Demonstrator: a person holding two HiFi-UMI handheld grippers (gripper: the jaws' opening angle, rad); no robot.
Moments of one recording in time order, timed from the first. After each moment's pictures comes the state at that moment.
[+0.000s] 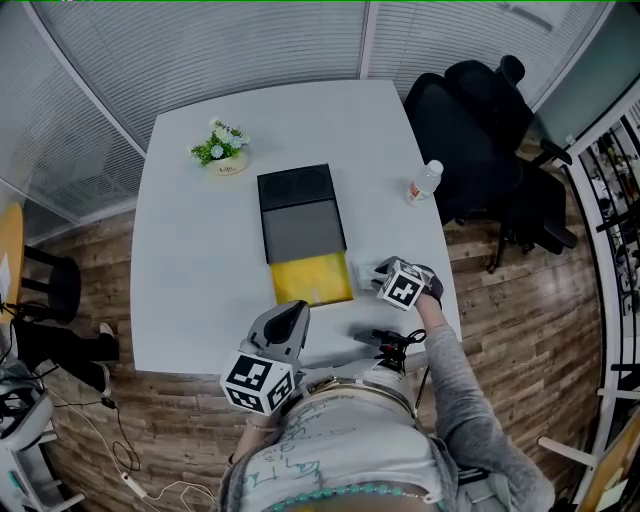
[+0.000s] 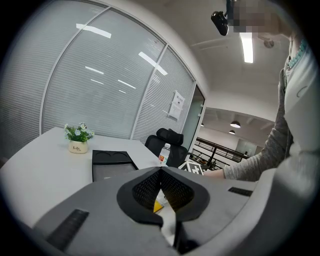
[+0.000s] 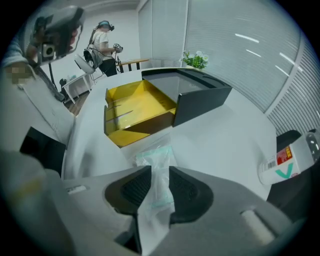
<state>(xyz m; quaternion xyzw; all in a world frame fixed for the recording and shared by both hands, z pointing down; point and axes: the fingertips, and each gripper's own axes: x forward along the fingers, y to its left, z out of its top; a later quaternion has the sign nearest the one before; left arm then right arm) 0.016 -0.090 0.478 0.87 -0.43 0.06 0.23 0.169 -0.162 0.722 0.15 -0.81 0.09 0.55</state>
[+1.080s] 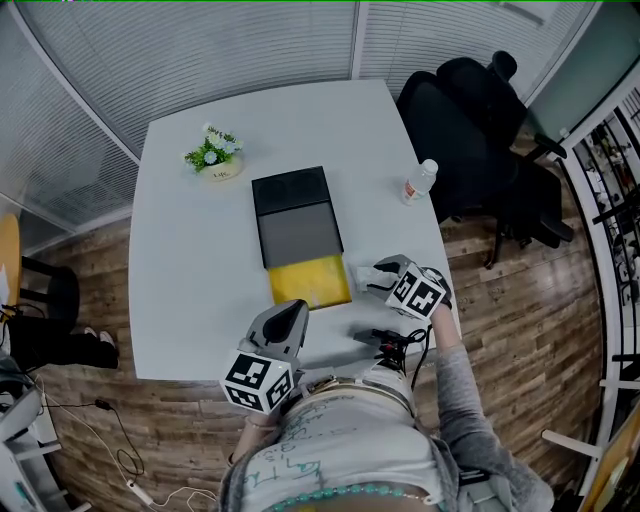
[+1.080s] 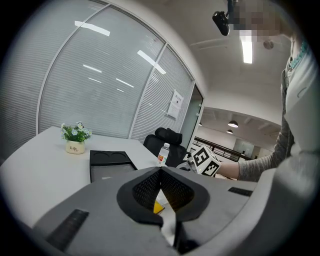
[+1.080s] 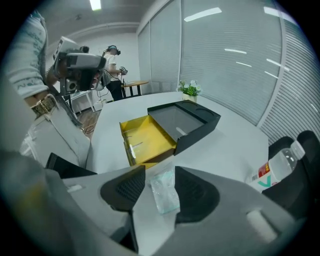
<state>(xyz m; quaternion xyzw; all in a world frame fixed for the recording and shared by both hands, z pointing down) 0.016 -0.100 0.479 0.88 -0.42 0.06 0.23 0.150 -0.151 0.634 0.18 -0.86 0.09 0.46</state>
